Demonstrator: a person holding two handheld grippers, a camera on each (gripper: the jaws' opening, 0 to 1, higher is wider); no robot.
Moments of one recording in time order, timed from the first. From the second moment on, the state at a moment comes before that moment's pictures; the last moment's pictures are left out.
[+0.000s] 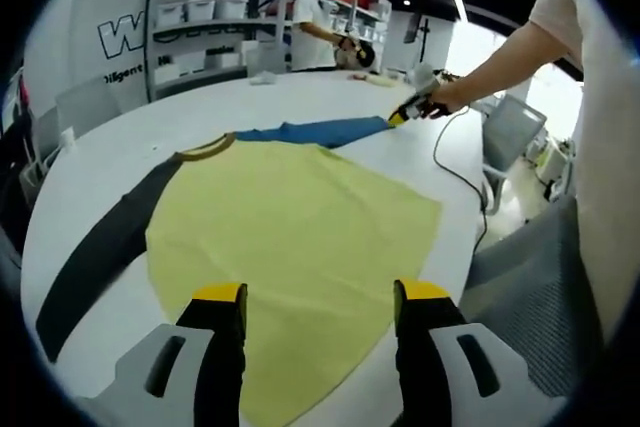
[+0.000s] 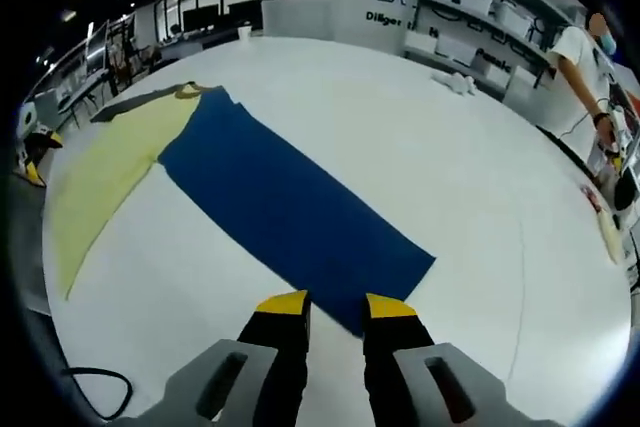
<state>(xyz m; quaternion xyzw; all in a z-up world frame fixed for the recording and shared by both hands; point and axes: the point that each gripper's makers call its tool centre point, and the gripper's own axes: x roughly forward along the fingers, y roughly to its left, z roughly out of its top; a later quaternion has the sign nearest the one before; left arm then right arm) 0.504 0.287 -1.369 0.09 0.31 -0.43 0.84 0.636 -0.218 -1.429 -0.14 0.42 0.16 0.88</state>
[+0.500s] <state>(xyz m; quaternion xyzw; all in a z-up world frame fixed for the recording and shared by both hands) 0.508 0.286 -1.367 0.09 0.31 -0.43 0.84 0.633 -0.225 -1.438 -0.13 0.44 0.17 0.87</state>
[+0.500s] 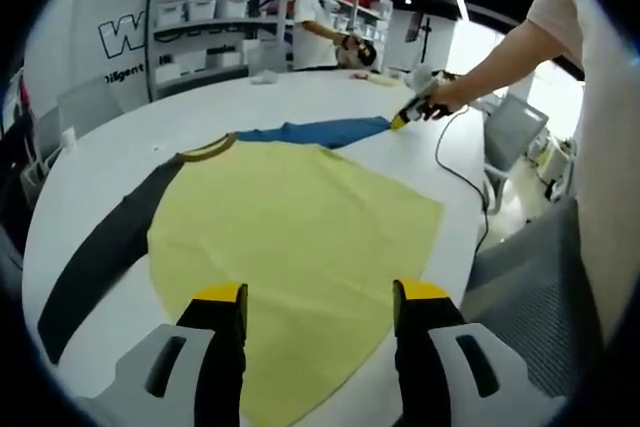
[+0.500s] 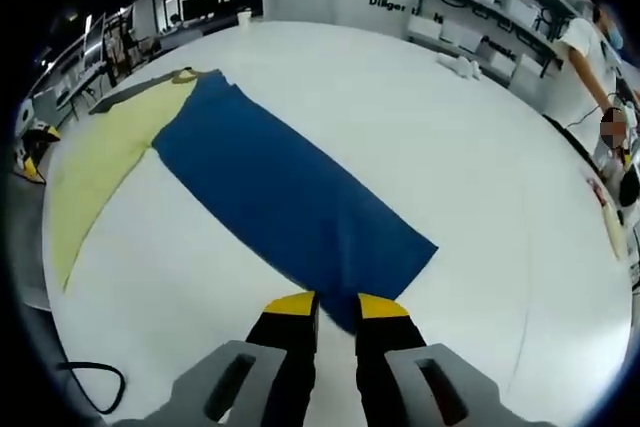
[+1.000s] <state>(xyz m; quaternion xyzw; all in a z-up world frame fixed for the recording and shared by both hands) 0.506 0.286 -1.365 0.09 0.31 -0.43 0.84 0.616 -0.217 -1.439 -0.12 0.46 0.17 0.86</state>
